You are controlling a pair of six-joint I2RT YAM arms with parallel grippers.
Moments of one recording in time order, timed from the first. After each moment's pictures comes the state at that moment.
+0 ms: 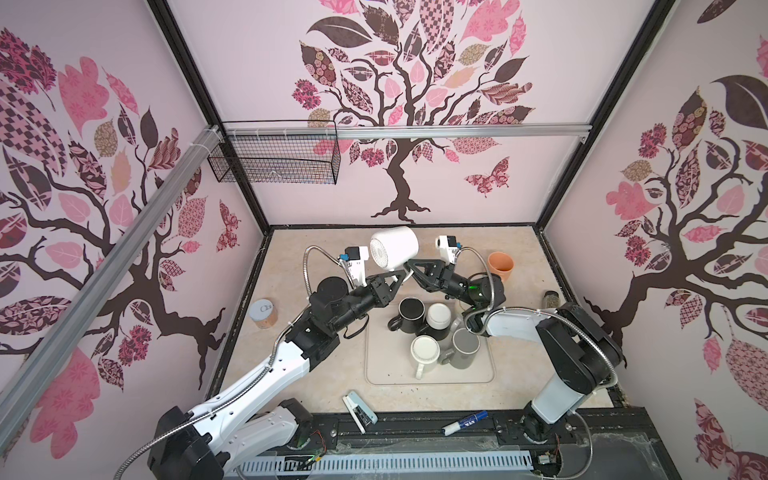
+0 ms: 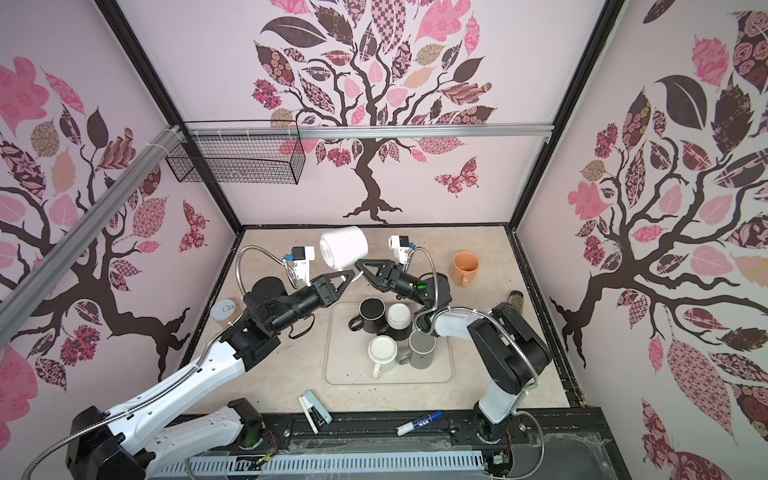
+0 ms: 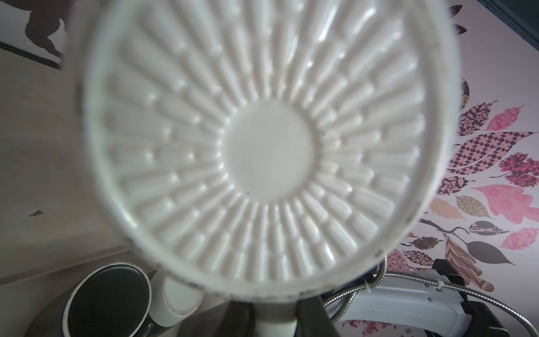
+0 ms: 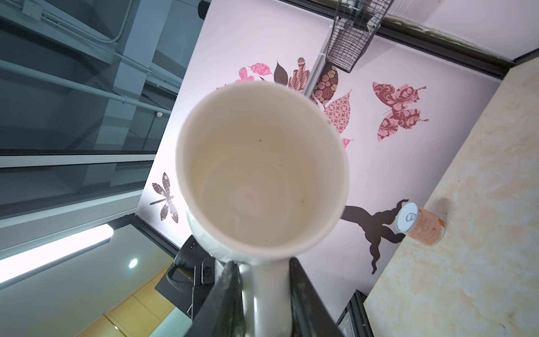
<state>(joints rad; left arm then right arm) -0.68 1.04 0.78 0.25 0.23 -0.89 0.56 1.68 0.80 1.49 -0.66 1.57</state>
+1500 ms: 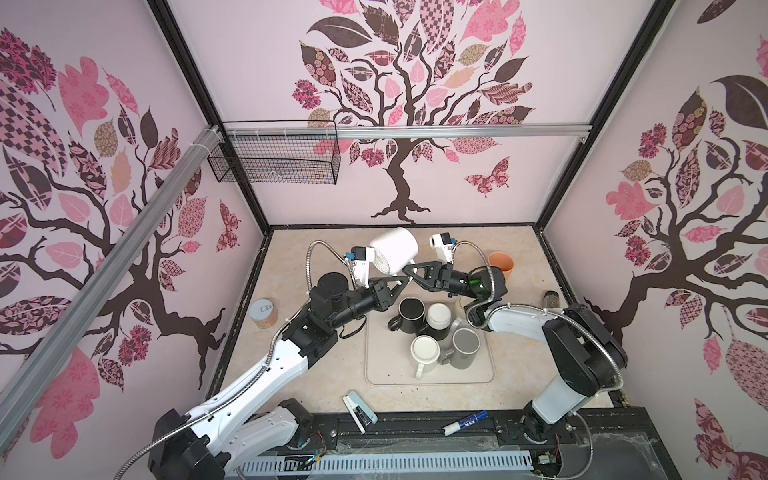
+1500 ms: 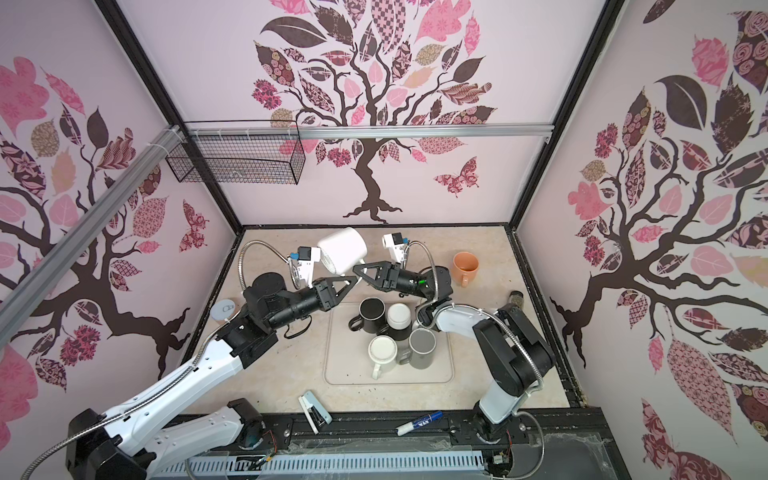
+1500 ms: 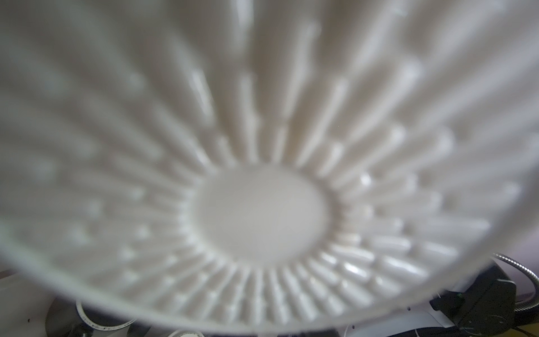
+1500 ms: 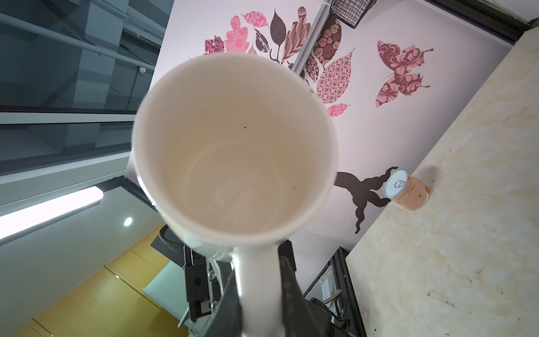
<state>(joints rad) -0.66 1.04 0.84 0.09 0.34 -0.78 0.54 1.64 0.83 1.36 -0.86 1.49</state>
